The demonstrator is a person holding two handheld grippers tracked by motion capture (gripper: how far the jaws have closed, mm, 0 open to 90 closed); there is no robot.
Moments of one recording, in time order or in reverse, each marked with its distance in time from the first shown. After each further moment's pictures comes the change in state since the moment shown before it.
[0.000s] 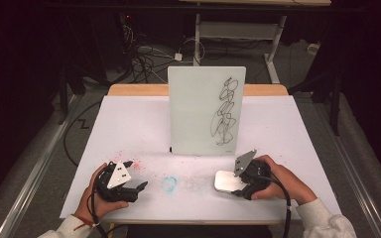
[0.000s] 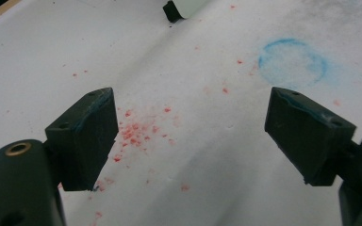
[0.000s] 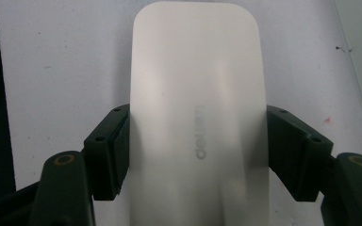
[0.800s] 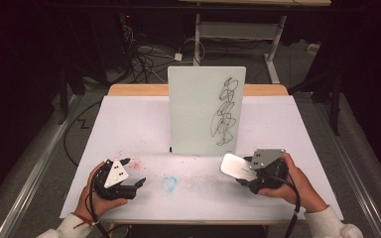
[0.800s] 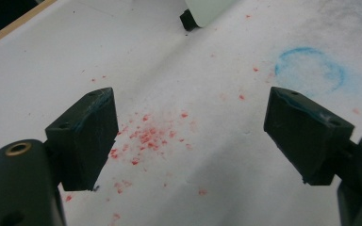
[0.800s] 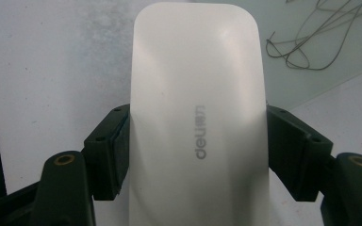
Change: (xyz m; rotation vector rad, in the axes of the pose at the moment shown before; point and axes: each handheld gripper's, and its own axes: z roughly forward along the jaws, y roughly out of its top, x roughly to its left) left arm 0.004 -0.002 -0.002 -0.033 0.027 -0.016; right arm 0.011 -0.013 -0.046 -0.244 -0.222 0.112
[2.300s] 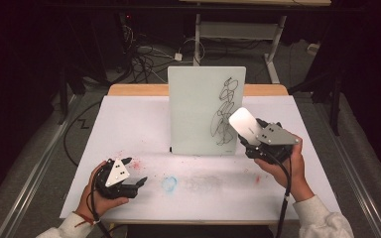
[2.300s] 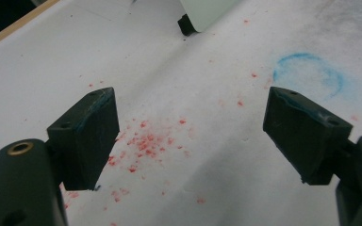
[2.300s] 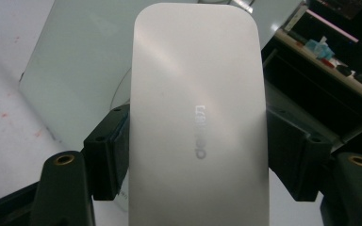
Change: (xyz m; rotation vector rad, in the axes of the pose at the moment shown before) left arm 0.000 0.002 0.003 -0.004 -0.005 0.000; right arm -0.031 0.032 -0.015 -0.282 -0.531 0.153
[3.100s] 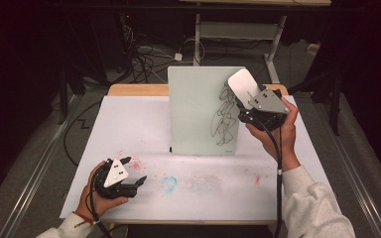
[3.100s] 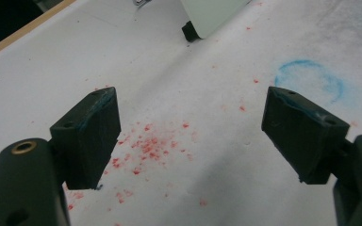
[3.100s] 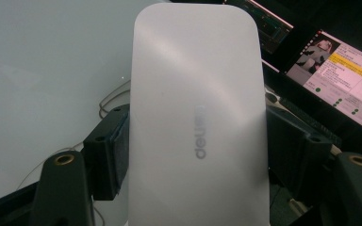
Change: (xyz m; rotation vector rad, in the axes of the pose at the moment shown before) left arm 0.001 0.000 -0.002 -0.023 0.009 -0.009; right arm -0.025 0.063 0.032 -0.080 -0.226 -0.018
